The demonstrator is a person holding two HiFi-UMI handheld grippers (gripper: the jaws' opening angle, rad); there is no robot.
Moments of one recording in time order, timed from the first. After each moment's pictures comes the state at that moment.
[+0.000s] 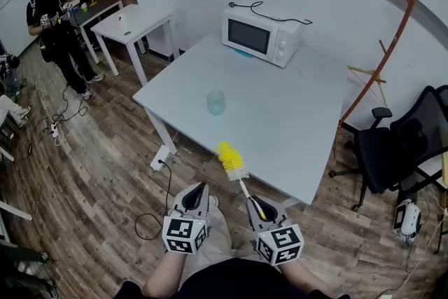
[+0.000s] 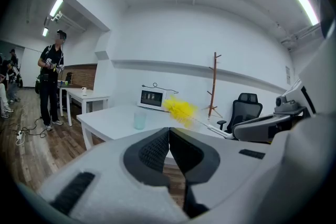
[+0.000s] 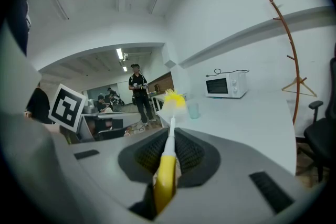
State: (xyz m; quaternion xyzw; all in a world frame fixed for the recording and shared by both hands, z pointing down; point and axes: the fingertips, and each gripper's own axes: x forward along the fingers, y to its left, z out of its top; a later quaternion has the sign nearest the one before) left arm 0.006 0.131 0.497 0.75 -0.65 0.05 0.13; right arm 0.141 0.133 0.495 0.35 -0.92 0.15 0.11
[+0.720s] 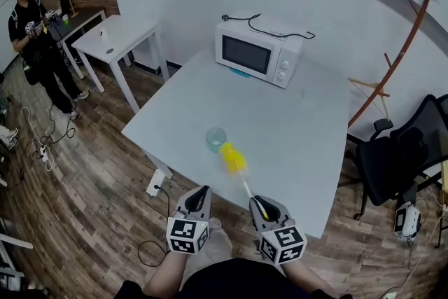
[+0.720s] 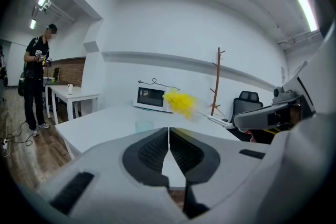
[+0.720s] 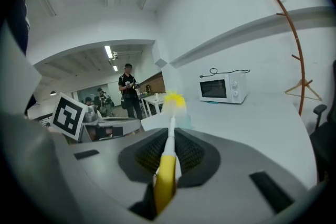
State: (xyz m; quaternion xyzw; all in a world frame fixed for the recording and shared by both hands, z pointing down) left arm -0.062 -0.025 0.508 0.78 -0.60 0.06 0.14; right arm 0.075 -0.017 0.486 0.39 -0.90 0.16 0.12
